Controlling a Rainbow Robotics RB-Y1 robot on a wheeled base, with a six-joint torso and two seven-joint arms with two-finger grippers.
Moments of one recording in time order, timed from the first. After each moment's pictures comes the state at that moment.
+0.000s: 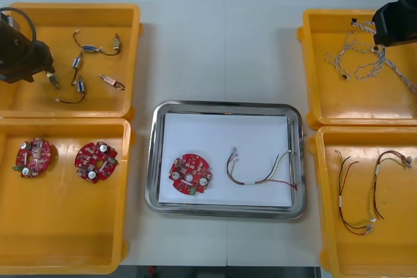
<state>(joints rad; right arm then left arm) -0.83 -0.58 -0.25 -1.66 -0.55 1.92 1.66 -0.89 0.73 -0.02 -0.87 0.61 1.33 -1.21</state>
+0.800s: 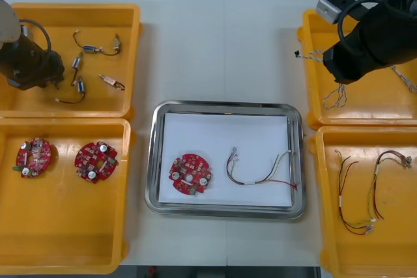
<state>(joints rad) -0.72 -0.60 0.01 -1.95 -0.73 1.92 1.72 -0.89 0.70 -0.07 -0.81 0.61 1.25 -1.21</state>
